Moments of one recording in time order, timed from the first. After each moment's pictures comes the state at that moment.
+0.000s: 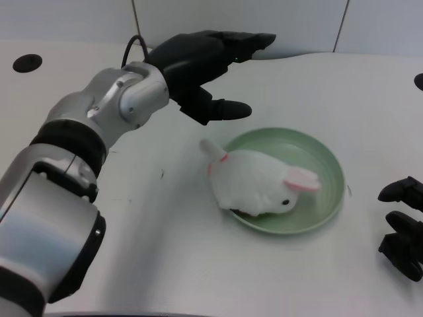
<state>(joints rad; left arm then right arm) -1.18 0.16 -0.36 1.34 0.50 -0.74 -0.17 -0.40 -0.28 -0.30 1.04 0.34 -0.18 1.03</state>
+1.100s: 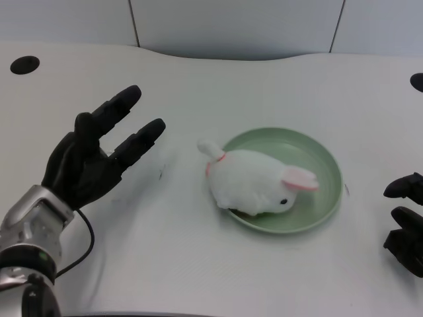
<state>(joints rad) -0.72 0.17 0.47 1.23 -0.45 -0.08 -1.04 -0.42 -0.29 -0.30 1.06 0.34 -0.20 1.02</state>
